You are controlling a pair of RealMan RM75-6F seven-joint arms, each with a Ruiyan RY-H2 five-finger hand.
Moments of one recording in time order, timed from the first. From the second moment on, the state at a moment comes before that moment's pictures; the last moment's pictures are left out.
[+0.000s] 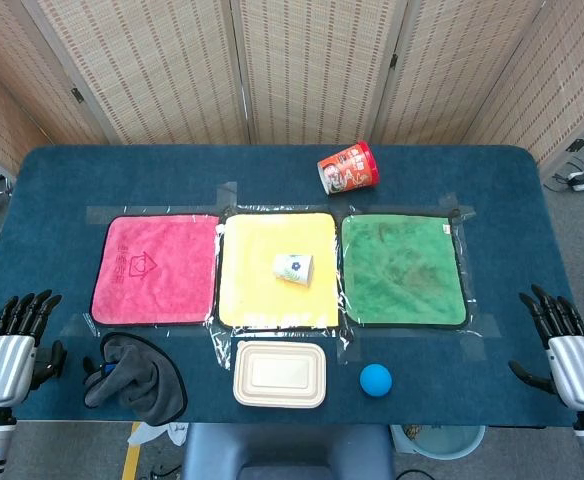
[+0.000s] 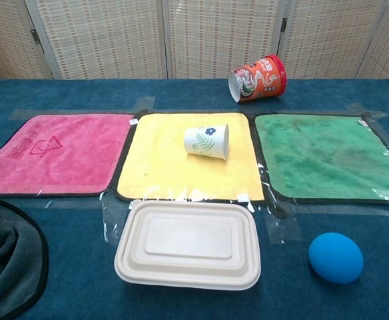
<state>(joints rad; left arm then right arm) -0.11 -1.19 -0.06 -1.64 1.52 1.52 0.13 0.04 -1.10 0.02 -1.58 -1.58 1.51 0.14</state>
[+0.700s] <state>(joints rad) -0.10 -1.19 -0.05 -1.63 1.51 1.52 0.12 0.09 -1.11 0.02 -1.57 -1.60 1.46 0.13</state>
